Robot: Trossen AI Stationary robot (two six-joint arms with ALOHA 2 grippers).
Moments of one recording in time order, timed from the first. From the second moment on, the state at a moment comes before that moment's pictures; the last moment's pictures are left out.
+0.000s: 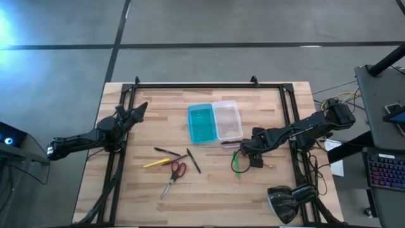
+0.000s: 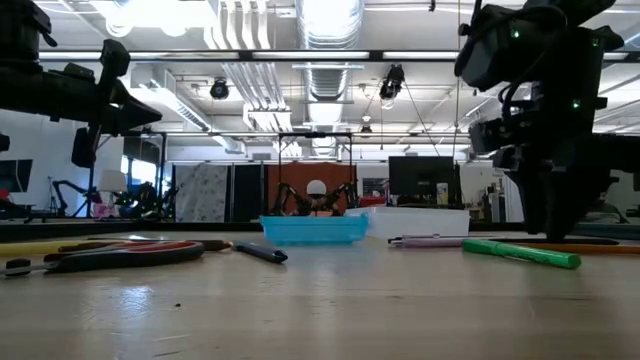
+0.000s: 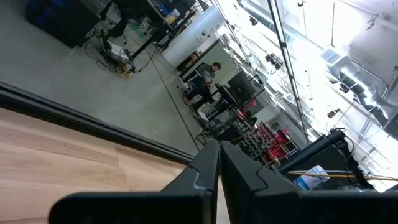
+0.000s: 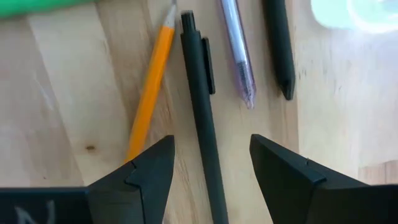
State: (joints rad) left arm 0.21 0.03 0.01 0.06 -0.70 -0.81; right arm 0.19 1.48 0.72 -0.71 0.16 0.35
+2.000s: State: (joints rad) left arm 0.21 0.07 0.06 0.33 -0.58 -0.90; right arm 0.02 1.33 1.16 -0.65 0.50 0.65
